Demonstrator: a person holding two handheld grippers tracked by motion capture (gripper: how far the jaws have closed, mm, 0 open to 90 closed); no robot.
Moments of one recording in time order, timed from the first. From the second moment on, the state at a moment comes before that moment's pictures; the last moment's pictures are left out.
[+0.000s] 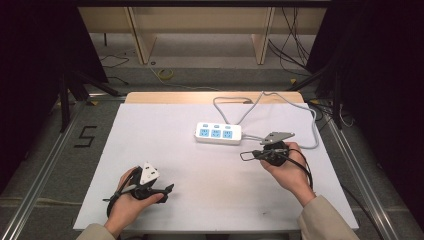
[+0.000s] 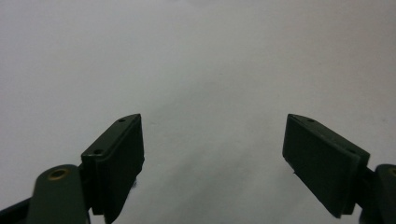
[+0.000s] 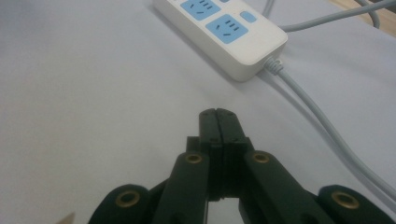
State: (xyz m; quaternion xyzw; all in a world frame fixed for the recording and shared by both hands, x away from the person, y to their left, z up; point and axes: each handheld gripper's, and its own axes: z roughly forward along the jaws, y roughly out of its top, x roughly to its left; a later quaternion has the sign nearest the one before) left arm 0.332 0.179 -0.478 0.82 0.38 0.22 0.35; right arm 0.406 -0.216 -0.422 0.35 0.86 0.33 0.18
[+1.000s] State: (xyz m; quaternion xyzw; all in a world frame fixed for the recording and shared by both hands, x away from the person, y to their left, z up) left arm 0.332 0.179 -0.479 0.83 0.38 0.22 0.35; right arm 0.435 -0.206 -0.413 0.35 0.87 0.30 0.18
